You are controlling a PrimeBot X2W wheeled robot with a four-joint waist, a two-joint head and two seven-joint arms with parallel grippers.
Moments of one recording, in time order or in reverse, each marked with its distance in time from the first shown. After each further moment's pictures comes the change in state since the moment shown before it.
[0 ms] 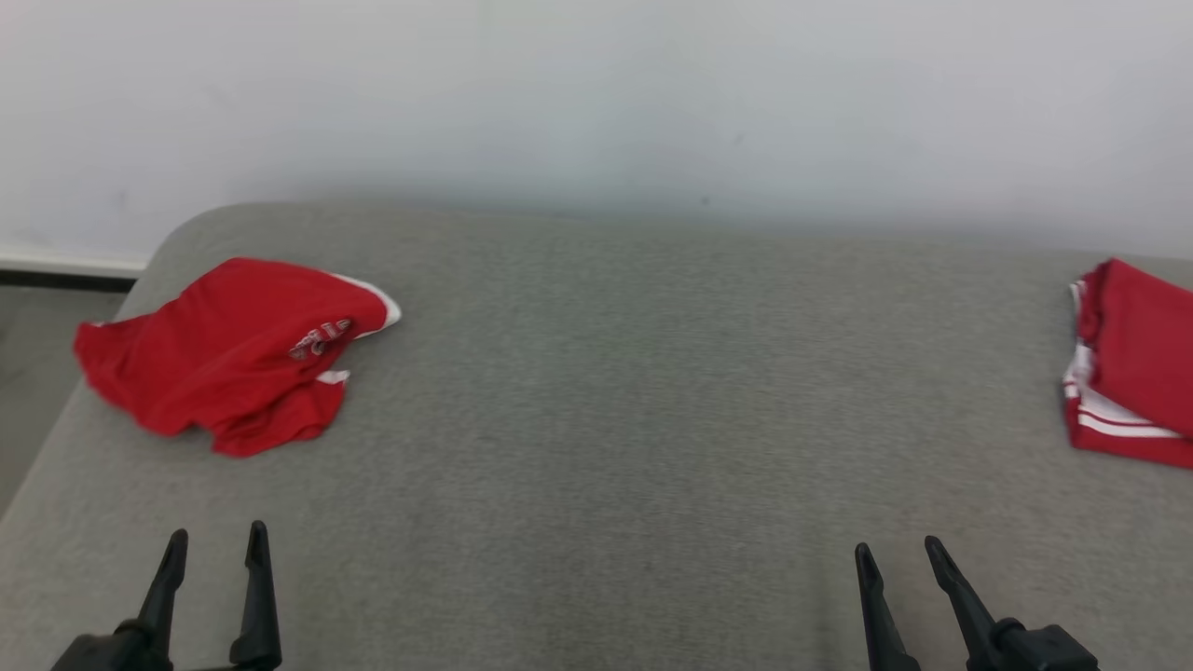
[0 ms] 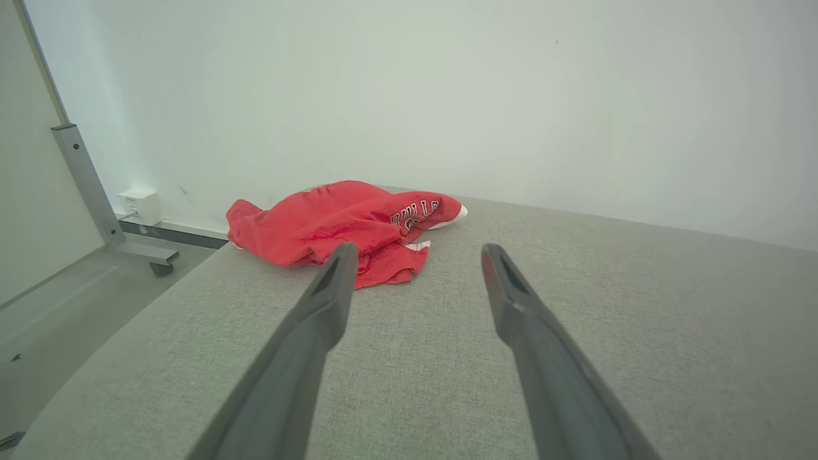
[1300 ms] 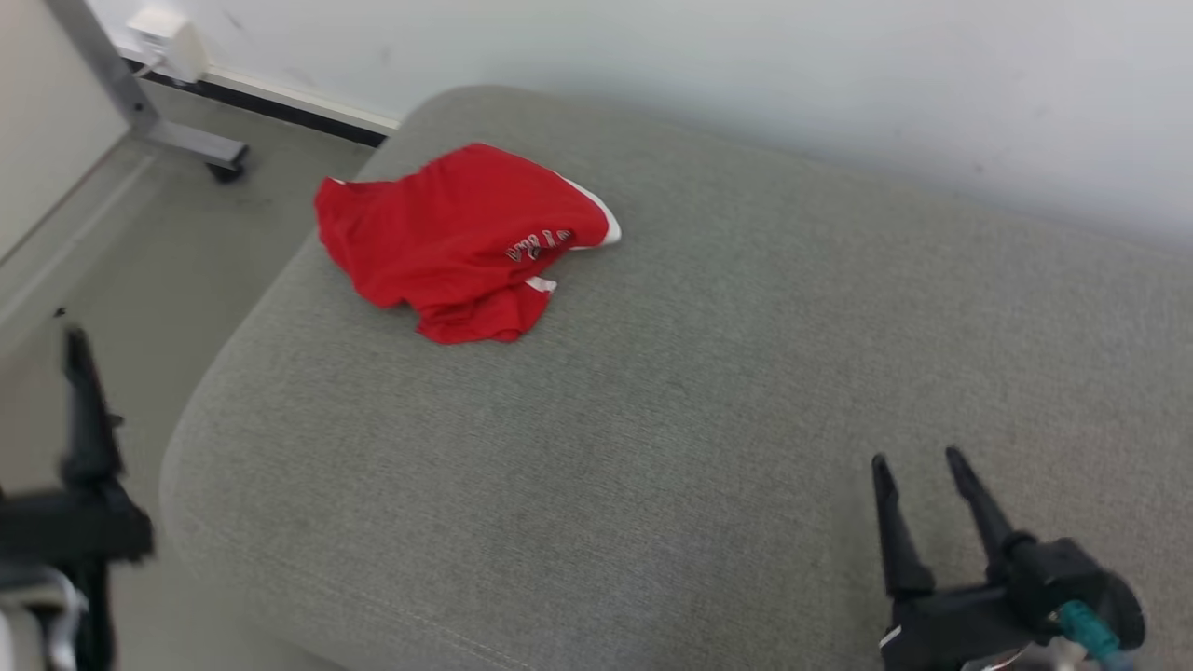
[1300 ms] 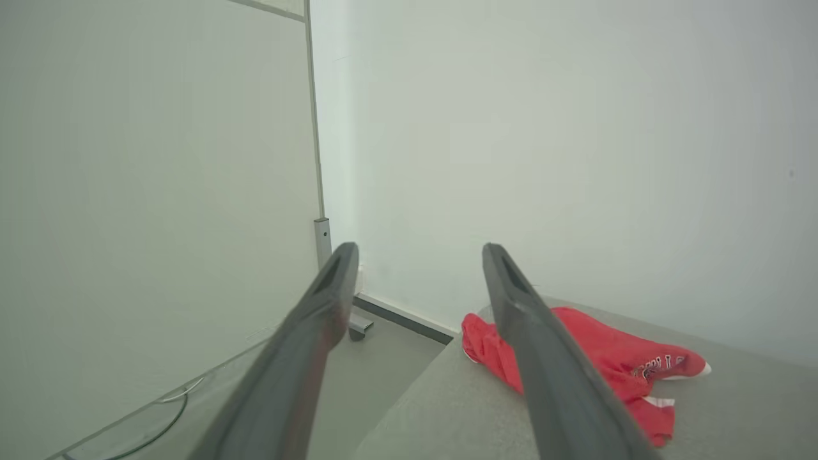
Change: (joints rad) left arm -0.295 0.097 0.131 0.030 -0.063 0.000 0.000; right arm -0.150 0.002 -0.045 0.045 -0.067 0.000 0.008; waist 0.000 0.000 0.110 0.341
